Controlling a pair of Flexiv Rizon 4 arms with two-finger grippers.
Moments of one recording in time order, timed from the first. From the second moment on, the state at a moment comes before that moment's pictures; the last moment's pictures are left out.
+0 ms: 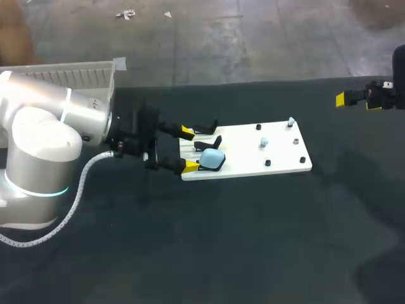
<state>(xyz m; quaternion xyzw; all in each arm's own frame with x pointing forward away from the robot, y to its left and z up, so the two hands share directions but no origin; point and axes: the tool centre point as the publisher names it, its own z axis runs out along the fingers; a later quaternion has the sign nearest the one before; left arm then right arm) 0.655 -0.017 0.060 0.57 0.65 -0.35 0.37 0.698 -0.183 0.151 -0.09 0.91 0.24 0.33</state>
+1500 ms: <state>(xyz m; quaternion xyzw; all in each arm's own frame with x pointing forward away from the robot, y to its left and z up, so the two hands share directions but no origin) 0.658 -0.048 0.027 0.56 0.65 -0.37 0.35 0.698 -0.183 0.151 -0.09 0.91 0.24 0.33</state>
